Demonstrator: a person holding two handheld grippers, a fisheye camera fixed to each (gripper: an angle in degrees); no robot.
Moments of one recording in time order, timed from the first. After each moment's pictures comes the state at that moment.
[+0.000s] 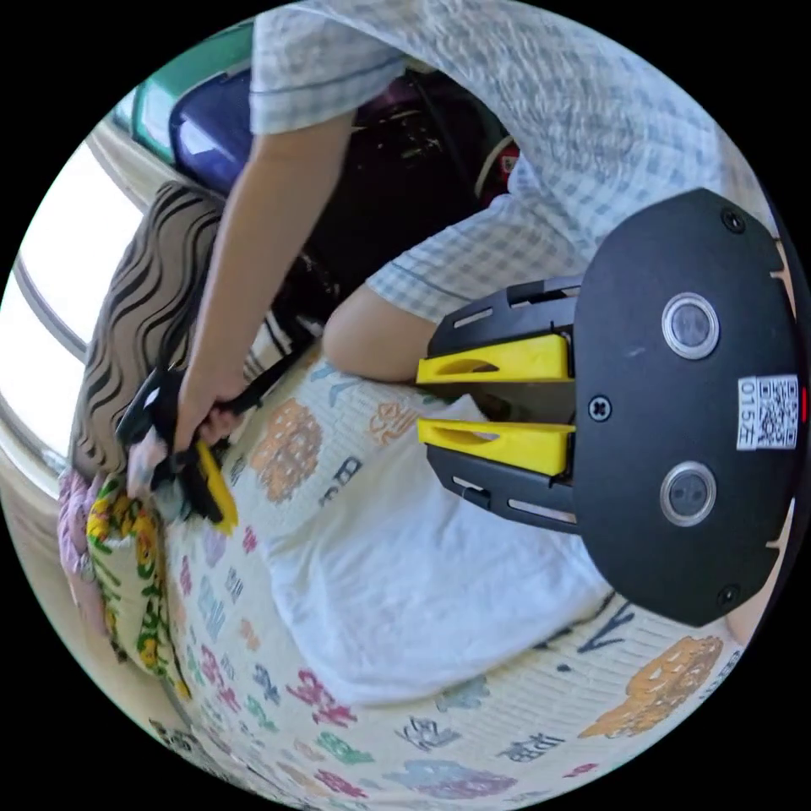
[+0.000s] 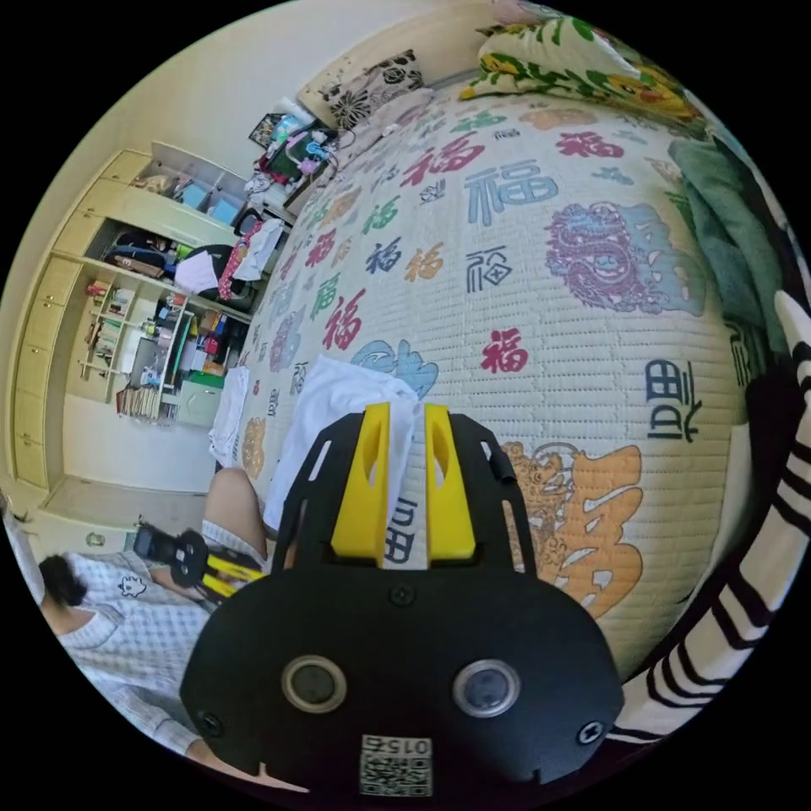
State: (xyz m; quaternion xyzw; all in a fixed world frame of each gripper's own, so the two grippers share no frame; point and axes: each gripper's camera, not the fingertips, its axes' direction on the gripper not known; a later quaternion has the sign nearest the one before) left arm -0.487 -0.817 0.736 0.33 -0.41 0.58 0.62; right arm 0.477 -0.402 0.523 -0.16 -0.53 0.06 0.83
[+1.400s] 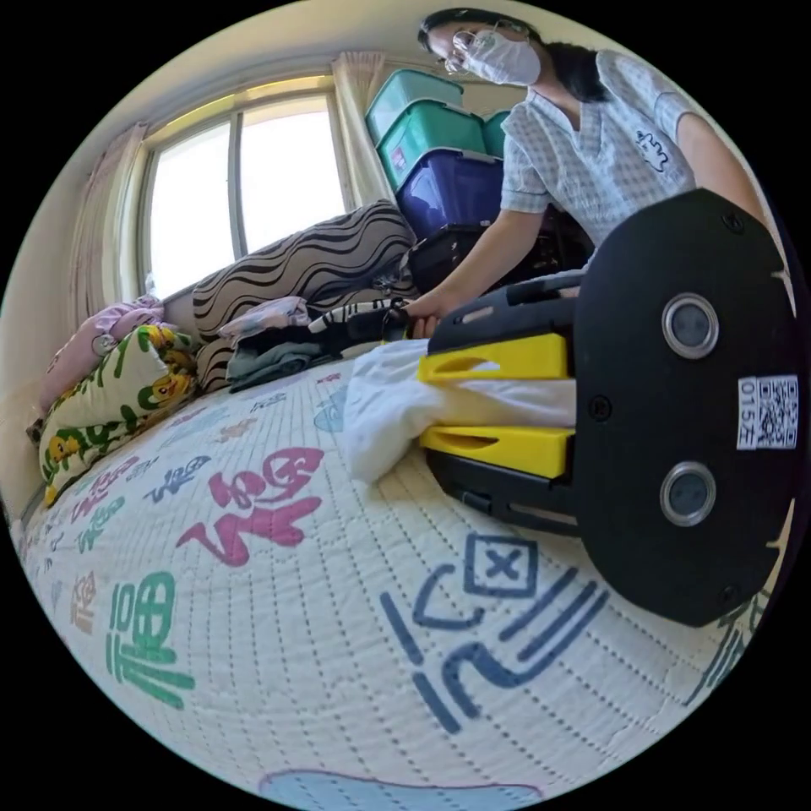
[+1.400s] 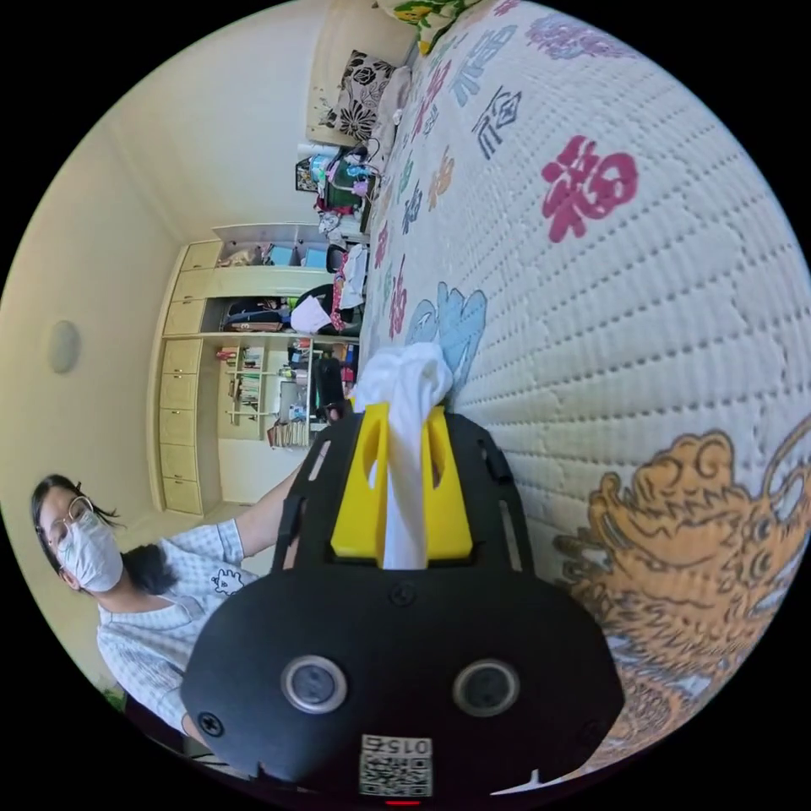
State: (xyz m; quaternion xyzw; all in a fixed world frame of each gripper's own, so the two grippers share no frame) left arm -0.441 -1.047 0.362 0.28 -0.12 0.53 0.79; right arm 0.649 -0.262 0.463 -0.18 -0.73 0.18 0.63
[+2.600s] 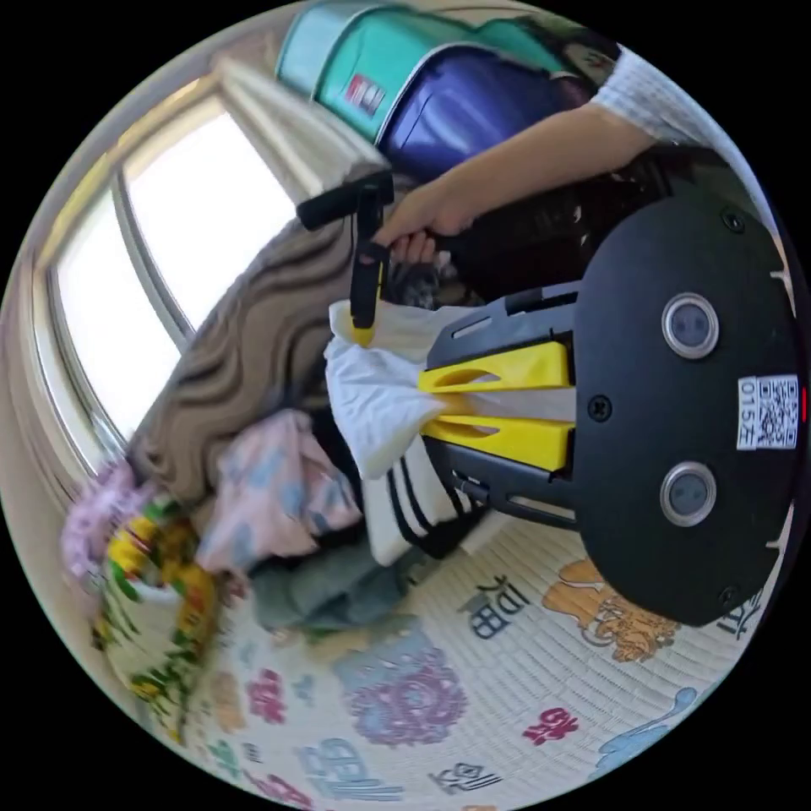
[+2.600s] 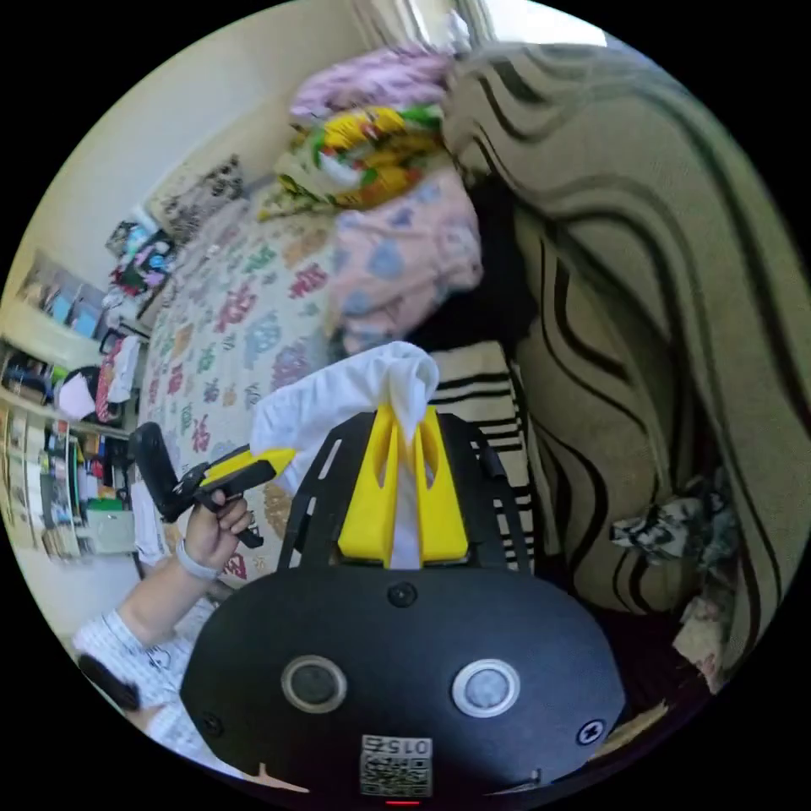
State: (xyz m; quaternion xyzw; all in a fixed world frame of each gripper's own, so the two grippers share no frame) left arm -0.127 -1.016 0.720 0.33 -0.20 0.60 0.70; right arm 0.899 -0.281 0.299 -0.23 -0.26 0.22 0.91
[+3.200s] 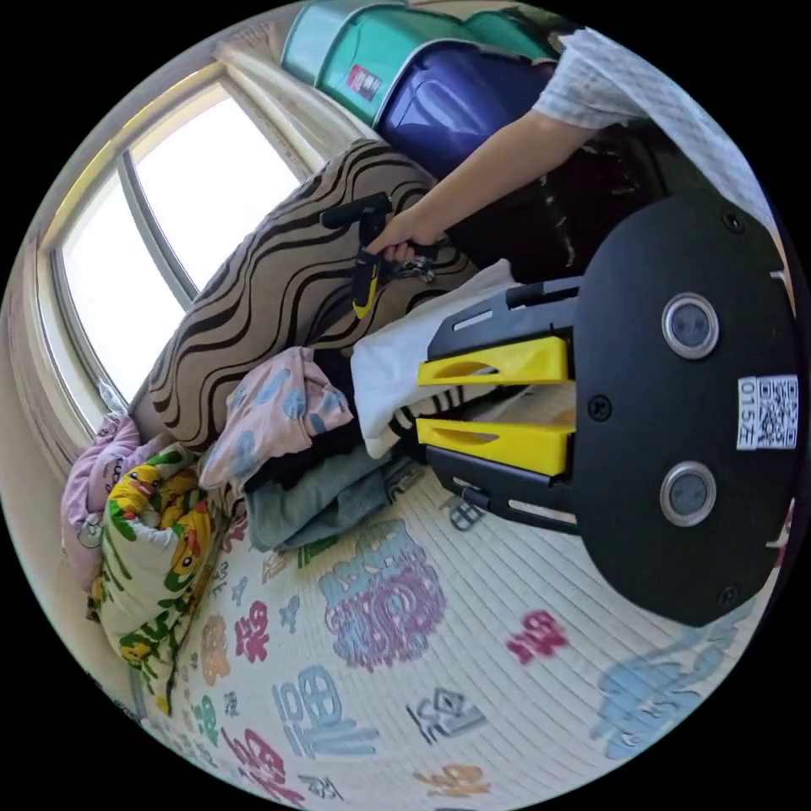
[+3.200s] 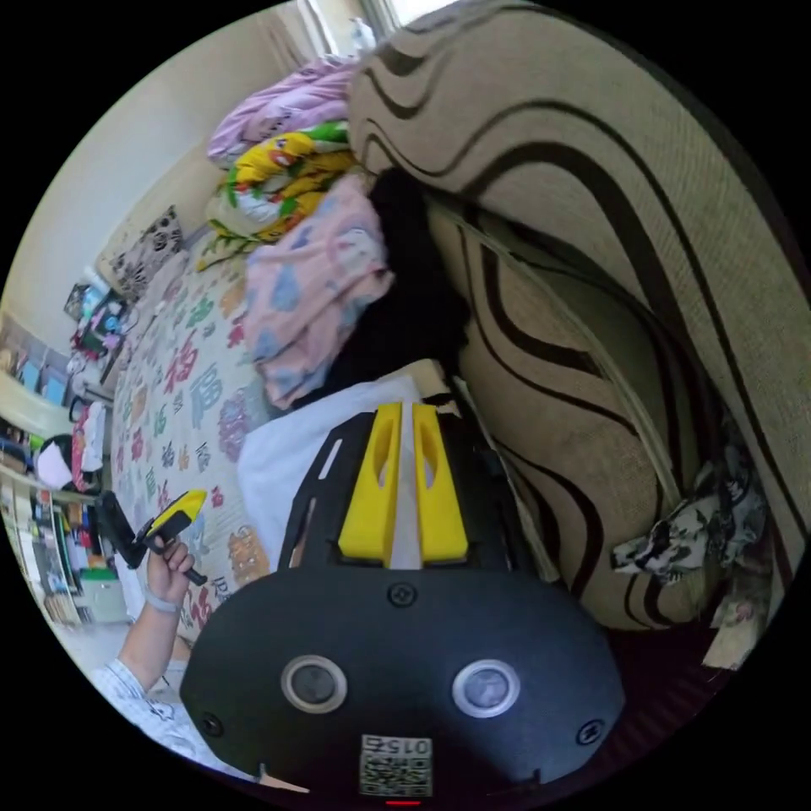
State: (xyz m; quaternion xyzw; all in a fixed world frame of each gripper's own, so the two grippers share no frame) left arm -0.172 -0.931 0.631 0.36 -0.20 0.63 0.66; right arm 0.807 -0.260 0.308 -0.13 -0.22 0.27 0.93
